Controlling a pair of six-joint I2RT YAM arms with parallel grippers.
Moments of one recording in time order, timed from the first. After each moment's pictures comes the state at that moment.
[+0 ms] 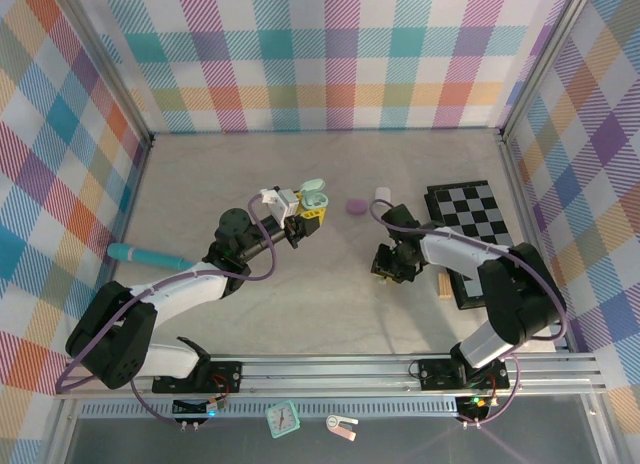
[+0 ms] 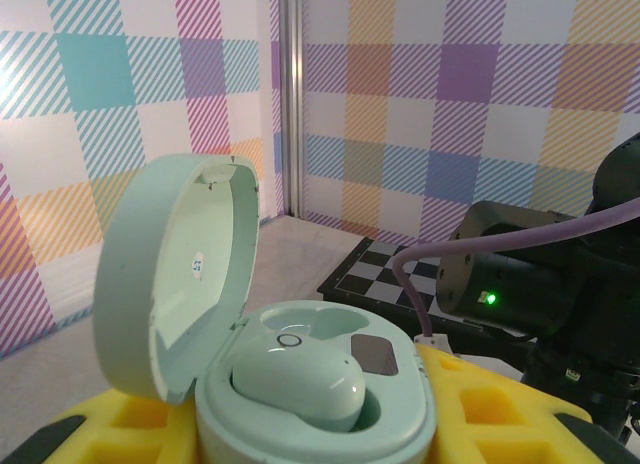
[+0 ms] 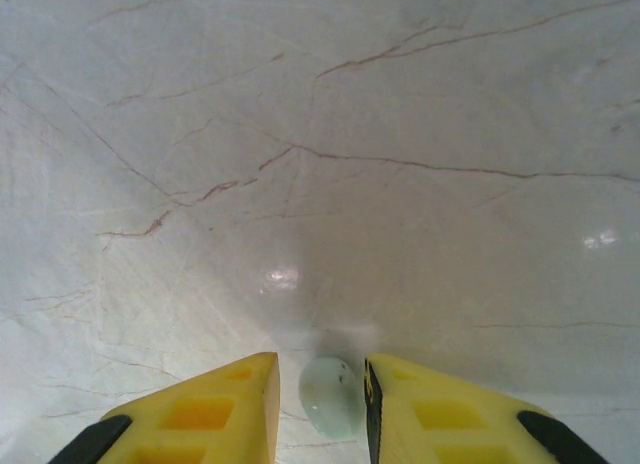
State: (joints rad) left arm -0.56 1.33 0.59 0.83 0.41 -0.02; right arm 0.51 1.58 0.85 -0.60 -0.21 0.77
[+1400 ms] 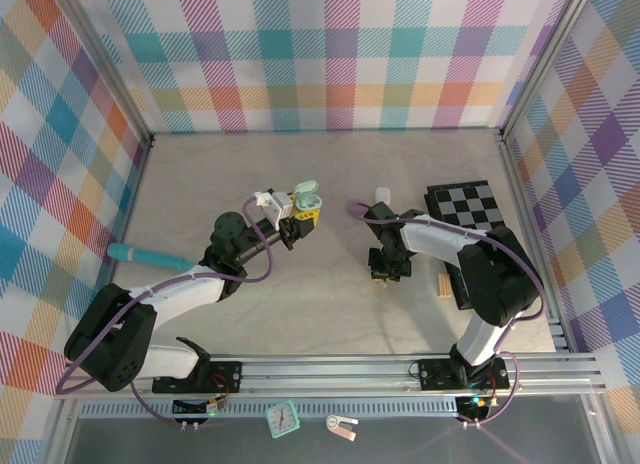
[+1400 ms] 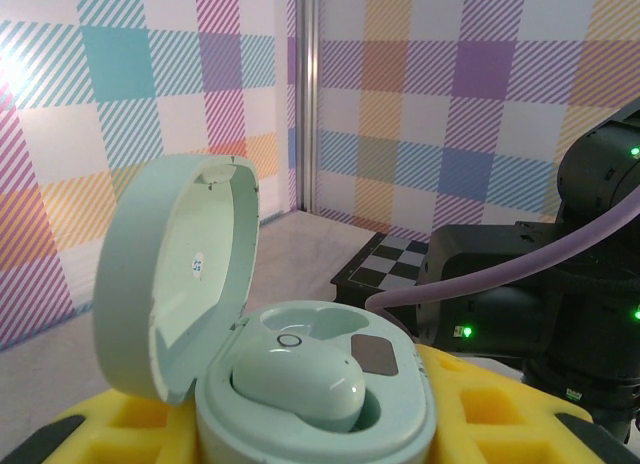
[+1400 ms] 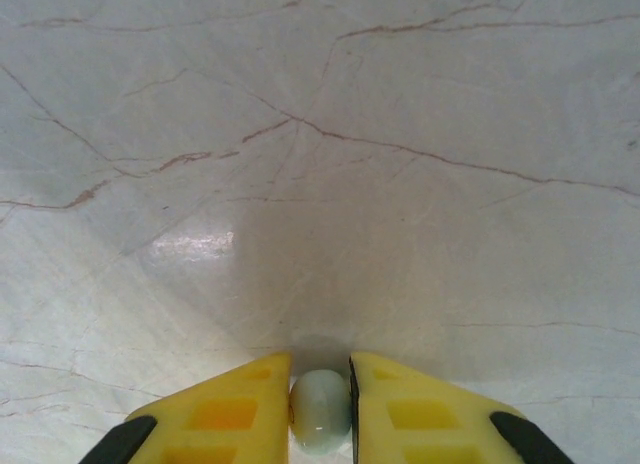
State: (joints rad) left arm -0.53 1.32 0.55 0.86 0.41 -0.03; right arm 0.58 1.70 1.00 -0.80 -0.08 0.64
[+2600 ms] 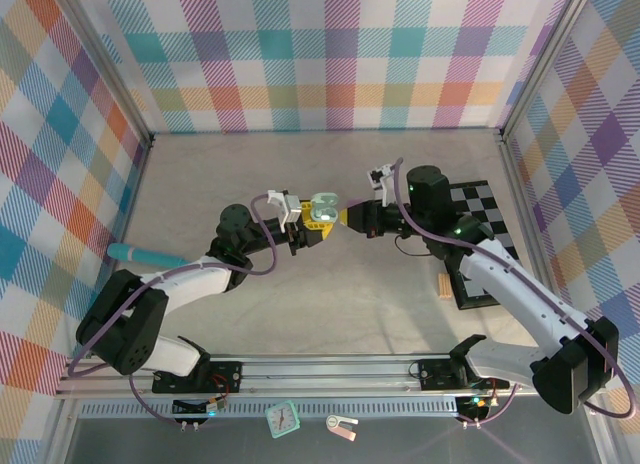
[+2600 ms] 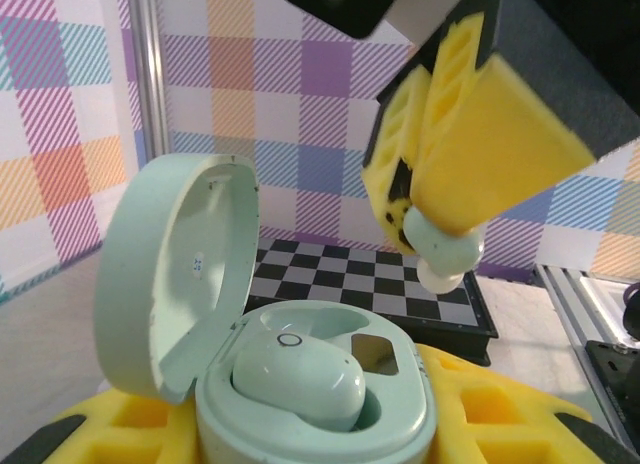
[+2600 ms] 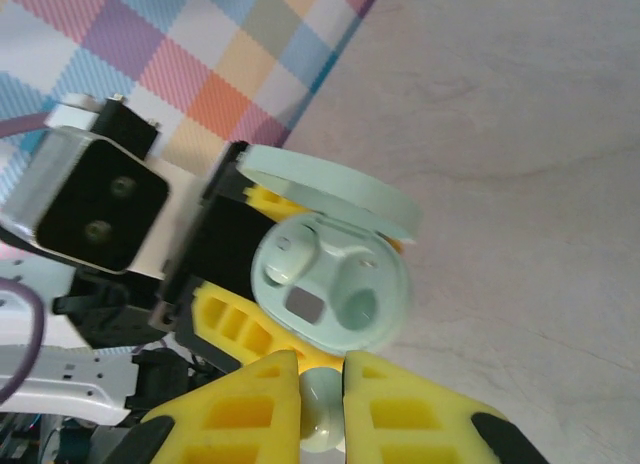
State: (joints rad) left arm -0.52 1.42 0.61 0.91 0.76 -0.10; right arm 0.57 1.17 1.05 -0.31 -0.59 0.51
